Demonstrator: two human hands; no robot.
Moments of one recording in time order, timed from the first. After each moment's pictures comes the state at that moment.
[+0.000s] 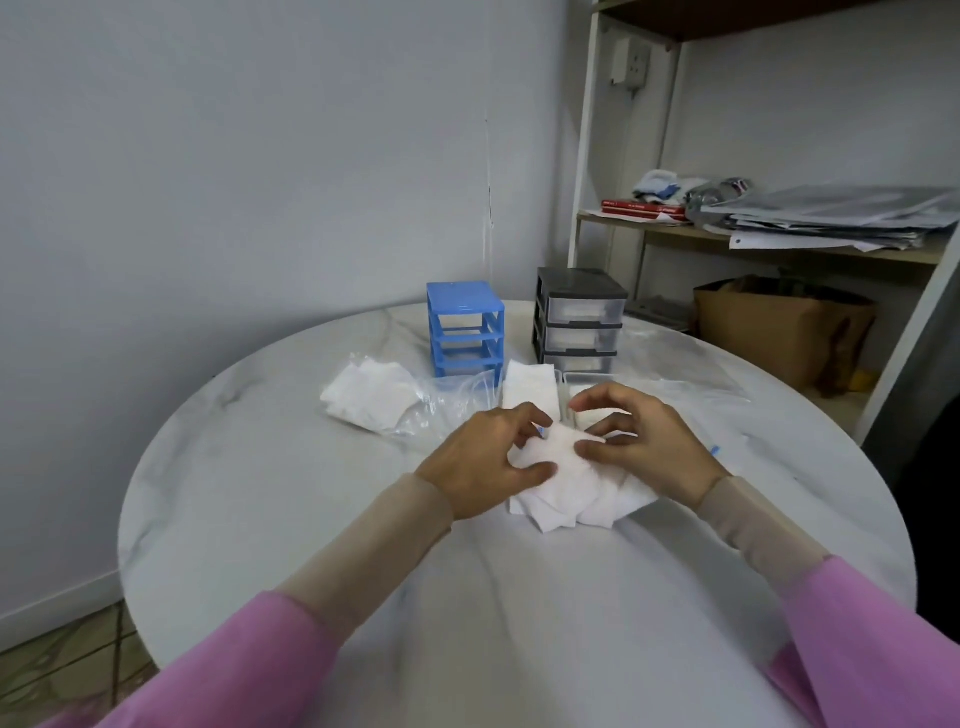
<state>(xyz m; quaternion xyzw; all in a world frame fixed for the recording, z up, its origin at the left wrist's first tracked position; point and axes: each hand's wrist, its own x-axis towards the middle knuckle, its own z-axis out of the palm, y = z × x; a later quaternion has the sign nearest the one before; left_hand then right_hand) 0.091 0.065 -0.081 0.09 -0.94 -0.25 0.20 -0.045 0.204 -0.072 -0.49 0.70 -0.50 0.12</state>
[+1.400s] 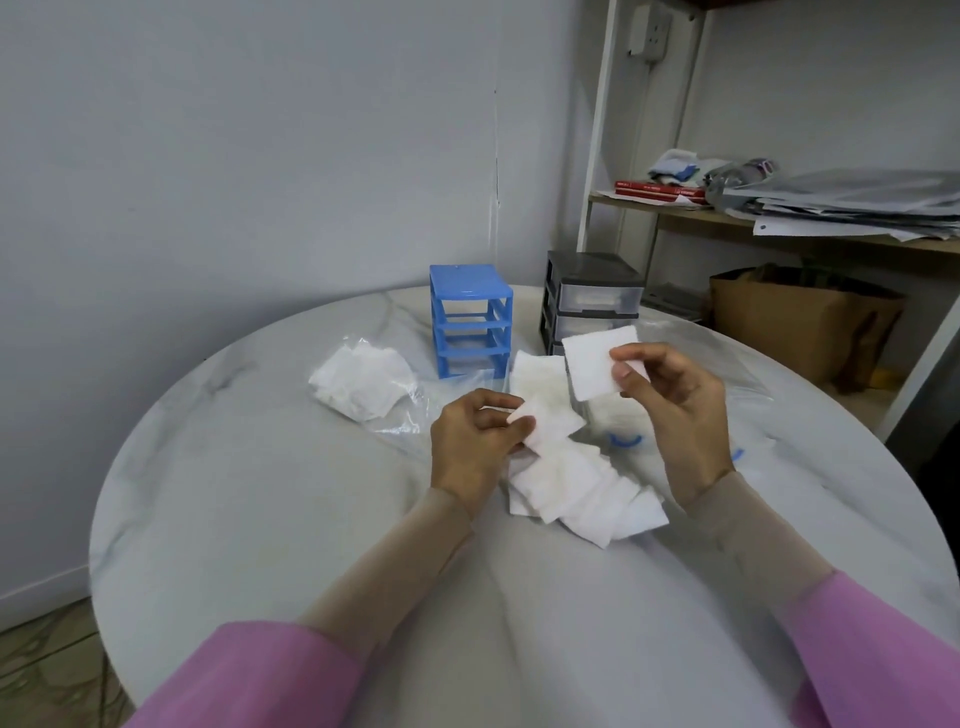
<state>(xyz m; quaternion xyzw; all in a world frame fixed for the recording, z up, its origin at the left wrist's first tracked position) 0.072 0.062 -0.099 0.24 -0.64 -0.62 0.38 -0.039 0.182 -0.072 -0.39 0.57 -0.73 0.02</state>
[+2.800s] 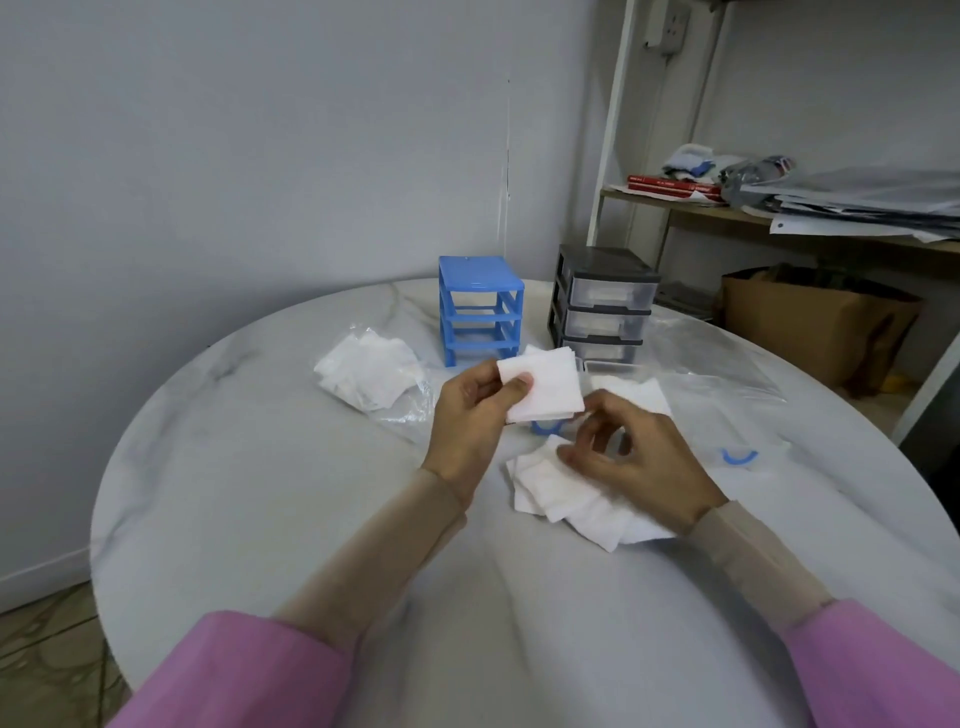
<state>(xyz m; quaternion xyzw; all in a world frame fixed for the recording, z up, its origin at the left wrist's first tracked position) 0.080 0.062 -0.080 0.17 -0.59 -0.68 0.39 -0.035 0.184 -0.090 -0.55 0.73 -0.41 0.03</state>
